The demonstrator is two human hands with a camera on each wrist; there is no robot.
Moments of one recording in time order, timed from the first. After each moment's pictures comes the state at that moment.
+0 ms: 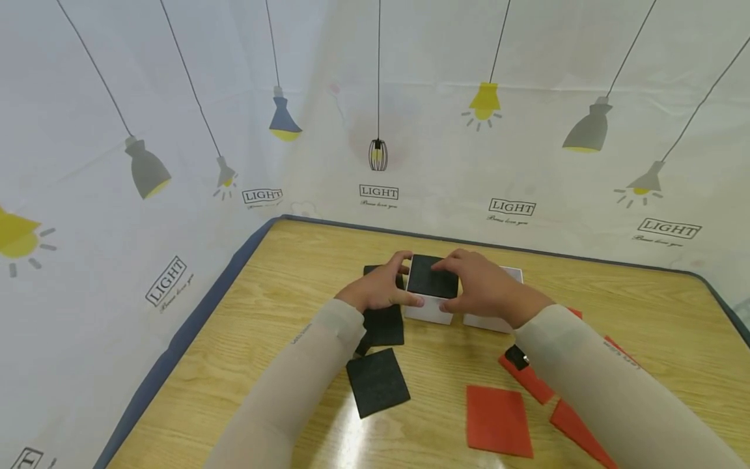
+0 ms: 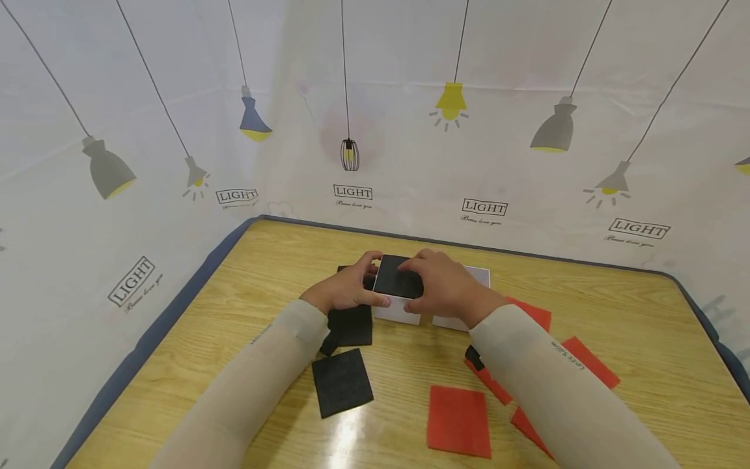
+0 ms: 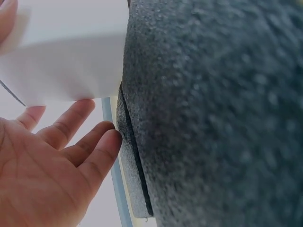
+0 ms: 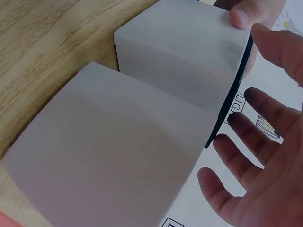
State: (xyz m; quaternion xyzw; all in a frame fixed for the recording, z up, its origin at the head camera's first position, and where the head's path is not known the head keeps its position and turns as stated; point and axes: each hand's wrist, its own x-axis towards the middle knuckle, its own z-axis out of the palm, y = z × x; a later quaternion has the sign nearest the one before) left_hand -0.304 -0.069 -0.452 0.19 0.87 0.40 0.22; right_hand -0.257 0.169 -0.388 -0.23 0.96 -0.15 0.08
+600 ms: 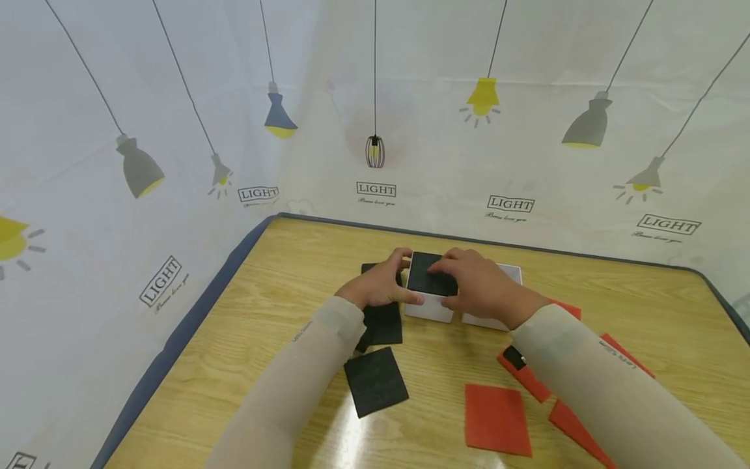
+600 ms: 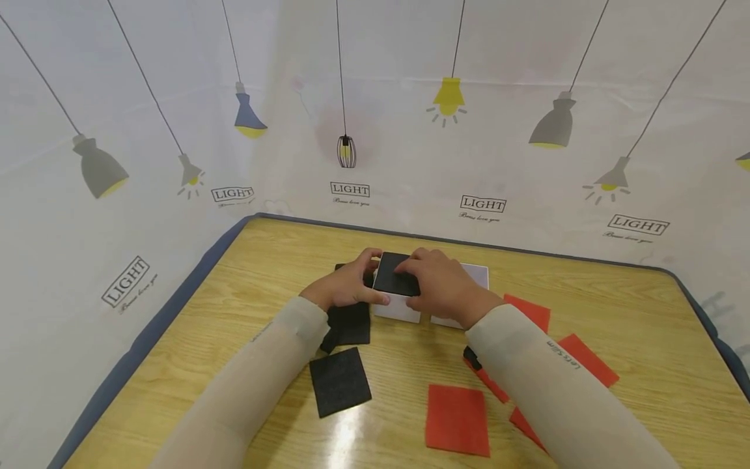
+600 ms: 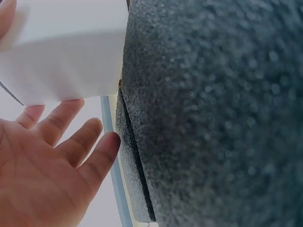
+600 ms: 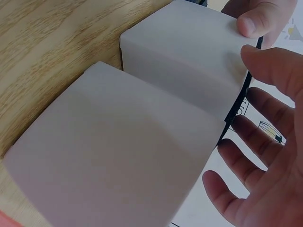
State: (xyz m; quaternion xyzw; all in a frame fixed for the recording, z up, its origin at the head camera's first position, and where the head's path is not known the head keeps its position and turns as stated) left_hand -0.310 -0.065 -0.454 0.20 0.87 0.40 0.22; right_hand -0.253 0.165 -0.390 -0.25 0.96 -0.11 0.04
